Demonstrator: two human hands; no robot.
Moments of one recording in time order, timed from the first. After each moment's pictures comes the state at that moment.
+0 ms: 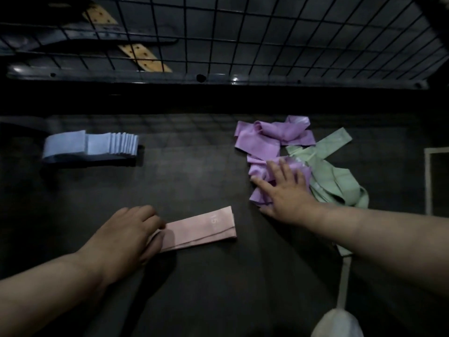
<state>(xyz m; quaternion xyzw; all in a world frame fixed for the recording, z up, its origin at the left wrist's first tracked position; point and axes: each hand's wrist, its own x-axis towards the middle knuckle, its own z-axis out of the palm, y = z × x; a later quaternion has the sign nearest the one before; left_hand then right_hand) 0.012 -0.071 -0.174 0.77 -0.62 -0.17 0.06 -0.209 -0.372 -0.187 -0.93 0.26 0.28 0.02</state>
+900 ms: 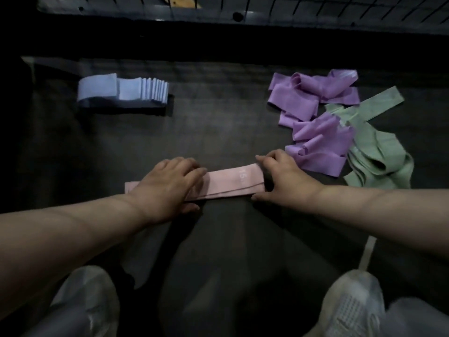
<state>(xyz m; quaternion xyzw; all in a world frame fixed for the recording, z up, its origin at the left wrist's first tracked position) 0.002 -0.069 -0.189 0.75 -0.63 -0.21 -0.04 -0.189 -0.287 -0.172 -0.90 0.26 0.23 0.28</state>
